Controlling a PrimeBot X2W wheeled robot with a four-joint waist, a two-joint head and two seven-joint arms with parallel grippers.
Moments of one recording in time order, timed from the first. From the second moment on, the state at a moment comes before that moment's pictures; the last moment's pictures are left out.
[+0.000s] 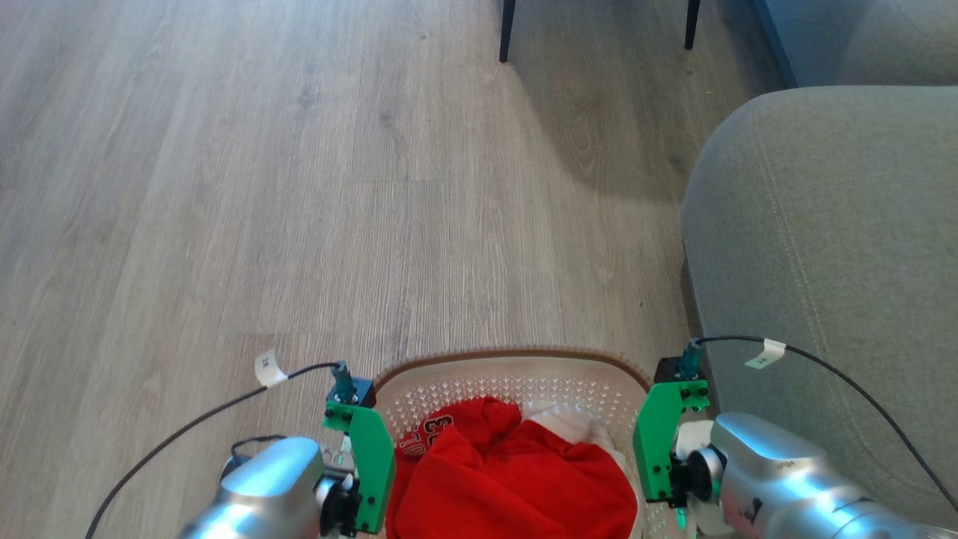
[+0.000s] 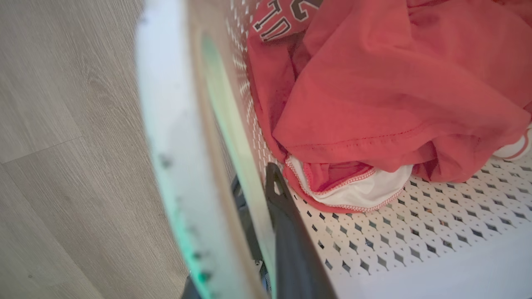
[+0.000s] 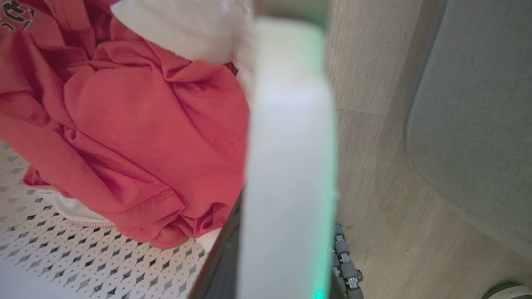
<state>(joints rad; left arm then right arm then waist) -0.62 0.07 -1.28 1.15 -1.13 -0.11 0.50 -0.69 -0.09 1.25 1.20 1.30 0.12 0.48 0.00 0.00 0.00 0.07</state>
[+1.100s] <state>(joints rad) -0.62 0.07 -1.28 1.17 -1.13 -0.11 0.50 -0.69 -0.08 1.26 1.20 1.32 0.12 0.48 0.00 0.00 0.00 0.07</state>
